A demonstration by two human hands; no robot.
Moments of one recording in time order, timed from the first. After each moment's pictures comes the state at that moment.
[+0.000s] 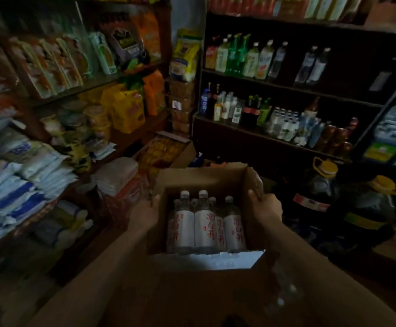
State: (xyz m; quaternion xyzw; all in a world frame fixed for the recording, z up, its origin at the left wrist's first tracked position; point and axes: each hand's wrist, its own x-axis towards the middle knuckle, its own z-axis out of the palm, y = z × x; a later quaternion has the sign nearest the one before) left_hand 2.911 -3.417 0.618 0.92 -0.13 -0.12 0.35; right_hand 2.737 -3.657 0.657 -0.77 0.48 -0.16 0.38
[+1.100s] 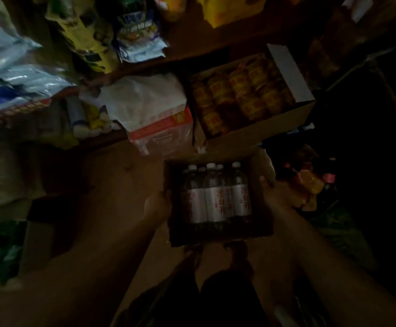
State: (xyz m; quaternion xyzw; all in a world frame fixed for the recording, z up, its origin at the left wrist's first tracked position) left_hand 3.217 -3.640 0.359 0.85 0.29 -0.28 0.34; right_hand 3.286 -3.915 0.368 -0.85 0.31 0.23 0.36
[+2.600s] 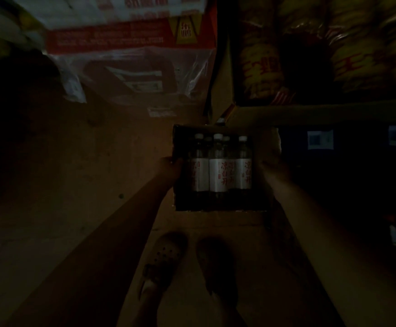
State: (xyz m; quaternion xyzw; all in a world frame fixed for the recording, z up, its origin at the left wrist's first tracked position) left_hand 3.348 -3.672 -0.011 0.65 0.49 -0.23 0.54; right_hand 3.453 -3.897 -0.013 -0.83 0.25 0.38 0.31
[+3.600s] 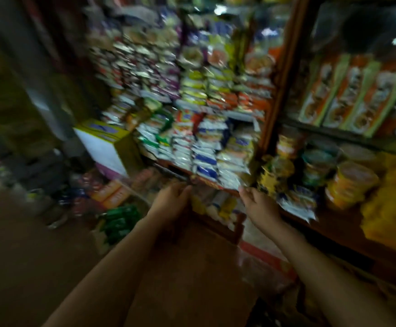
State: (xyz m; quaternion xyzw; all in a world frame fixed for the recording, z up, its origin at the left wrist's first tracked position) left_hand 3.131 -3.501 0.648 0.80 0.48 0.19 0.32; right_hand 3.332 -3.619 0.637 -0.79 -0.45 0.19 0.37
